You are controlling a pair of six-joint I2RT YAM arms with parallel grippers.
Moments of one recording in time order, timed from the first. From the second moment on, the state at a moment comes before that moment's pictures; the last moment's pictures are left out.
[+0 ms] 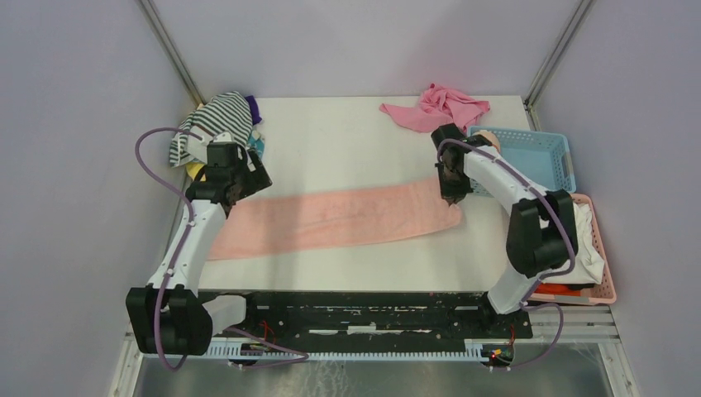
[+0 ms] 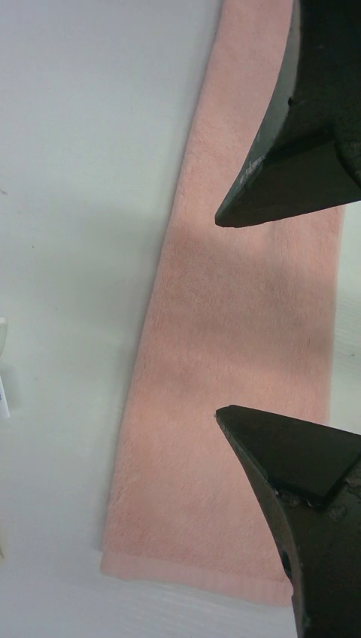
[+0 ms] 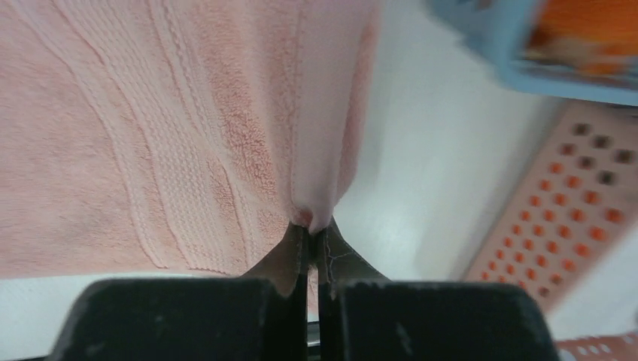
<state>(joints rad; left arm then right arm) -0.03 1.18 0.97 -0.56 -0.15 -0.39 0.30 1.74 1.28 -0.94 0.17 0.27</state>
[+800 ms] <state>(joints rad) -0.08 1.21 0.75 -0.51 0.17 -0.51 0.47 1.65 1.64 -1.15 0.46 0.20</state>
